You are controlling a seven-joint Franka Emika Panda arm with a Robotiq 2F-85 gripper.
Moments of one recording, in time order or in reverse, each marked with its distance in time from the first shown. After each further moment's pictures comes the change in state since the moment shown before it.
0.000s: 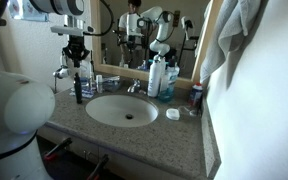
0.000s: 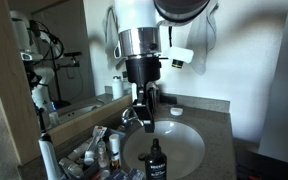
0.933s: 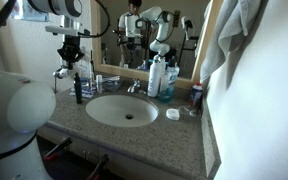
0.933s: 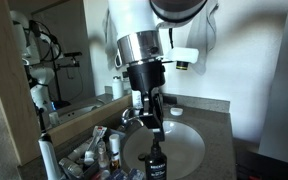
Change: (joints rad) arm 0.025 0.026 0.003 0.017 0.034 -0.104 0.041
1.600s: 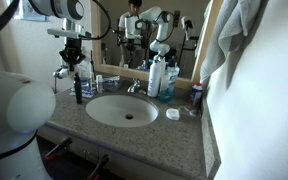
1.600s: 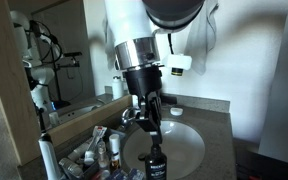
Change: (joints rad) arm -0.003 0.029 -0.002 0.007 -0.008 0.018 0.028
